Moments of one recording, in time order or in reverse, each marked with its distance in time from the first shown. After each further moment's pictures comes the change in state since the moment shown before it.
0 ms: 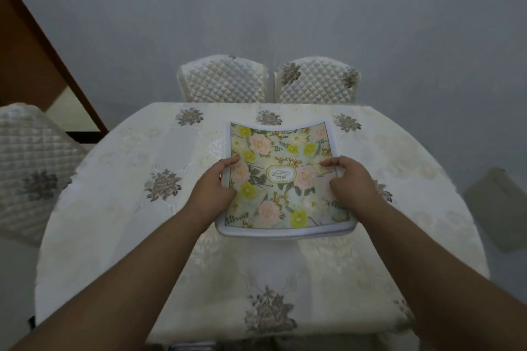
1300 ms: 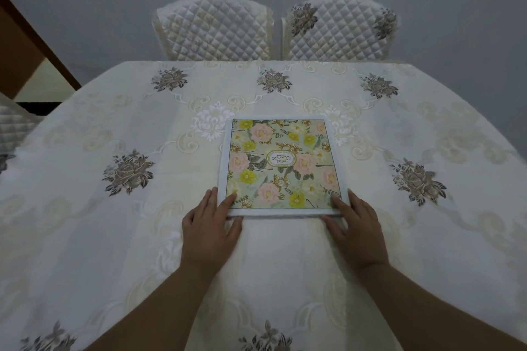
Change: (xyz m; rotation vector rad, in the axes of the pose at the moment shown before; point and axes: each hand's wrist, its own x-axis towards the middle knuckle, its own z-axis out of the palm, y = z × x) left_hand 0.078 -0.234 0.091 0.873 0.156 0.150; right_hand 0.062 0.235 0.151 -0.445 0.174 -0.352
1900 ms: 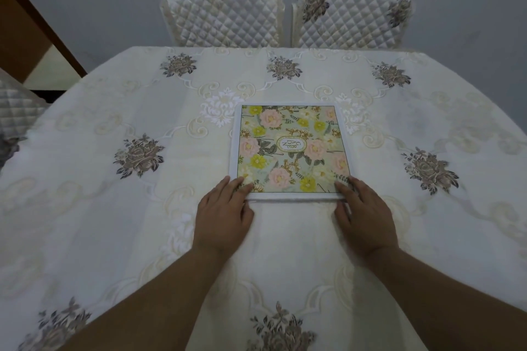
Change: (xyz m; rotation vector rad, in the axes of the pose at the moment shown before) left_hand -0.002 0.002 0.001 0.046 0.093 0.136; right_hand 0.001 -0.011 -0.005 -0.118 -0.036 -0.059
